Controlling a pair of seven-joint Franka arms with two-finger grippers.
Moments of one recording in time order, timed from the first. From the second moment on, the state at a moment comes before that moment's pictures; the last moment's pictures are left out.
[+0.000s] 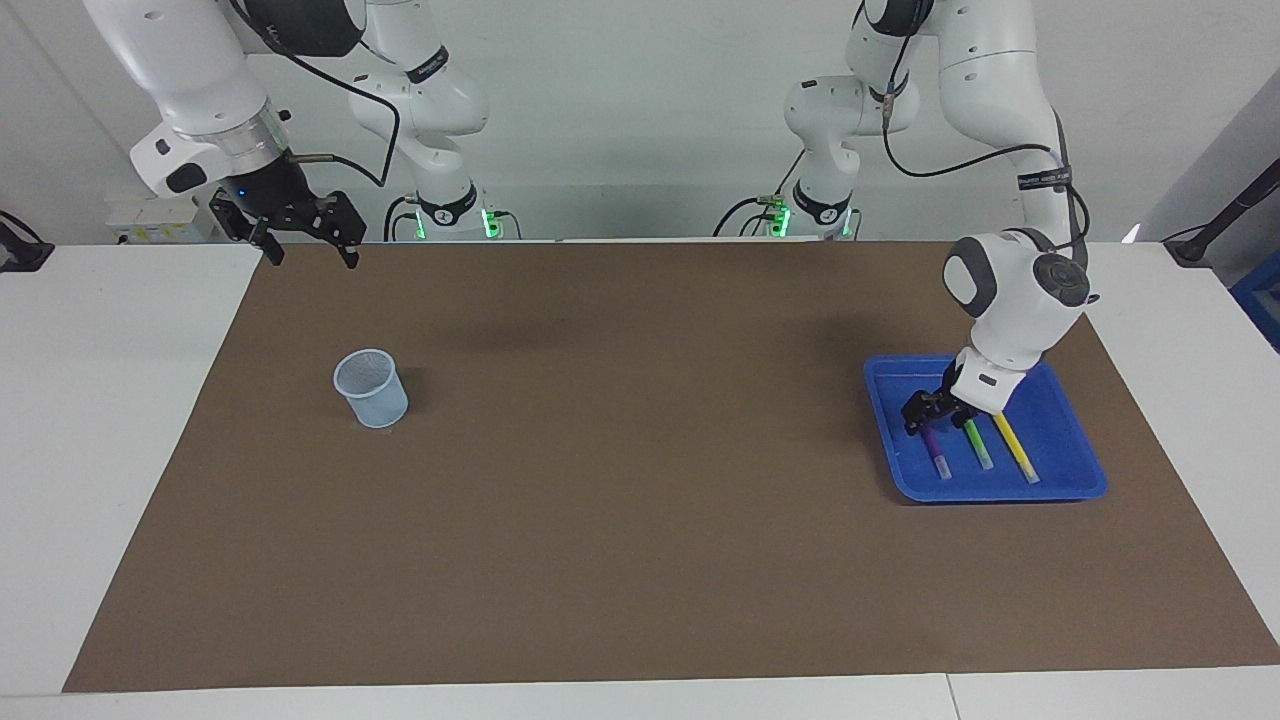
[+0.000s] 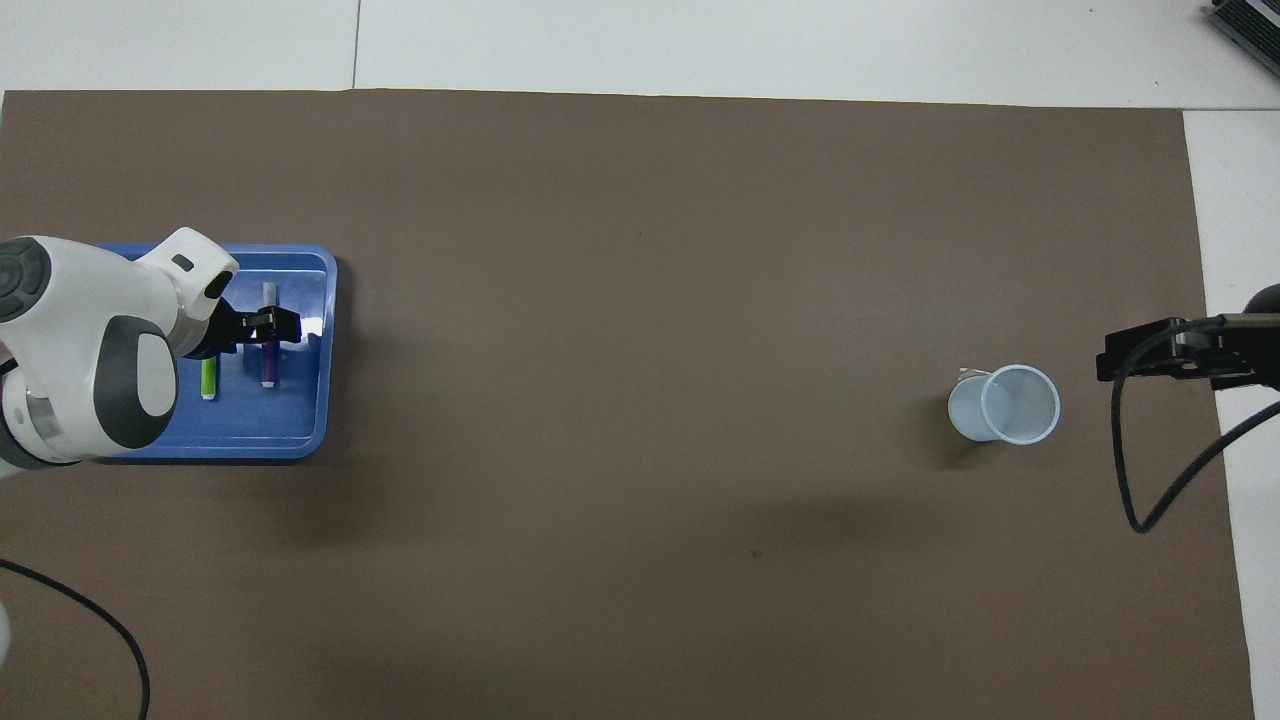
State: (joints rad) left arm -0.02 0.29 0.04 -2.06 -0.10 2.40 0.00; right arm -0.07 -0.09 0.05 -1.69 0.01 1.56 0.07
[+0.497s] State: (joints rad) left arm -0.02 0.29 0.04 -2.05 -0.10 2.41 0.00; right arm -0.07 -0.09 0.05 -1.69 0.01 1.56 0.07
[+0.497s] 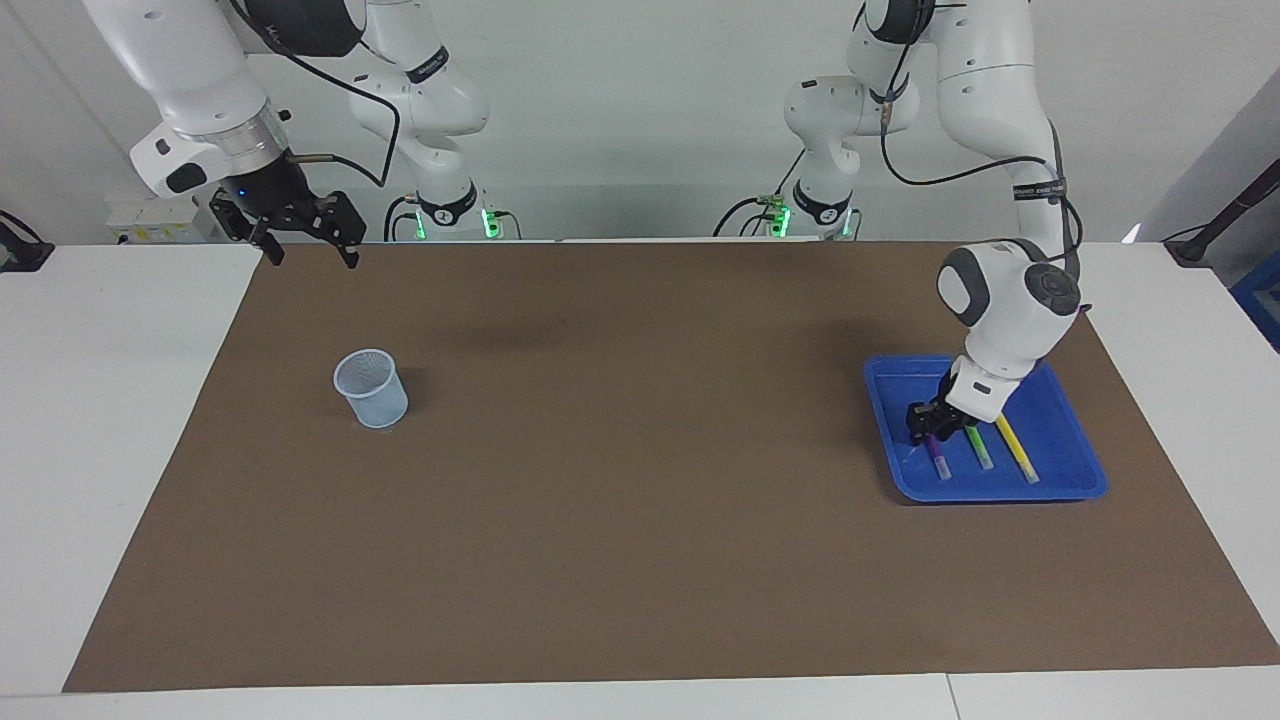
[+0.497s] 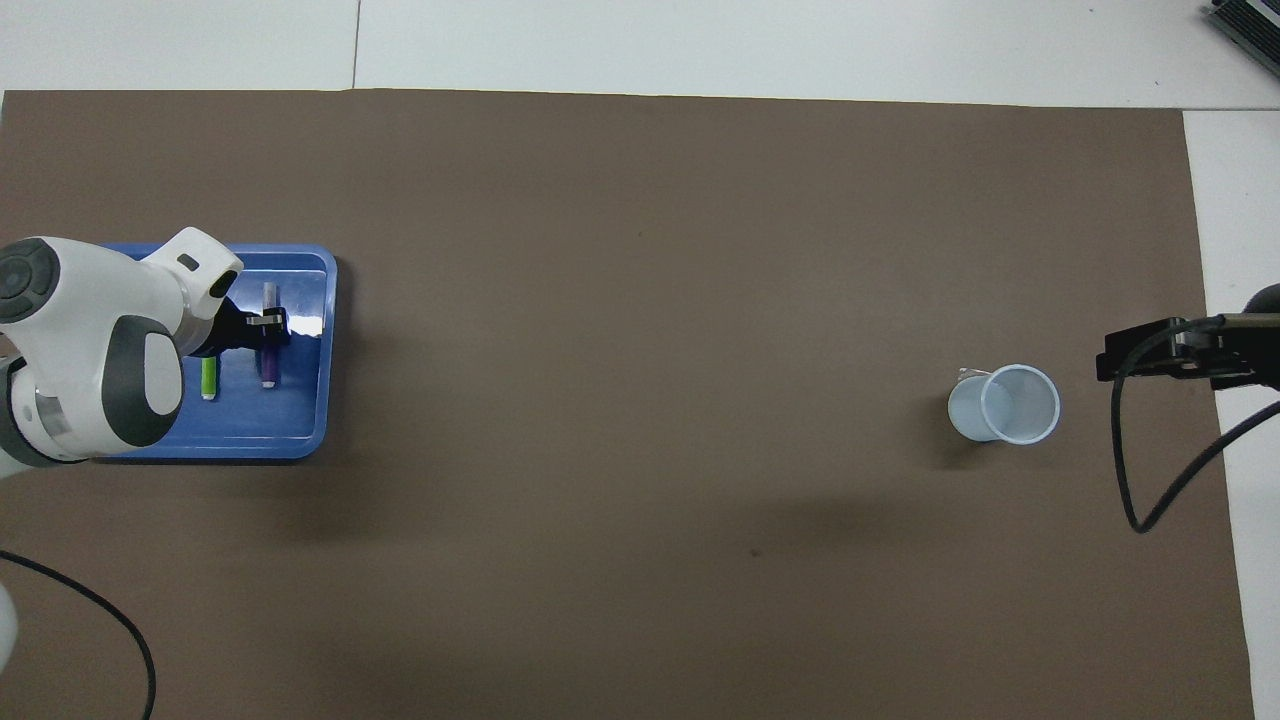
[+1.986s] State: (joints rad) left arm -0.02 0.21 0.01 -1.78 -0.17 1.98 -0.20; right arm -0.07 -0.09 0.05 -1.69 0.01 1.55 0.07
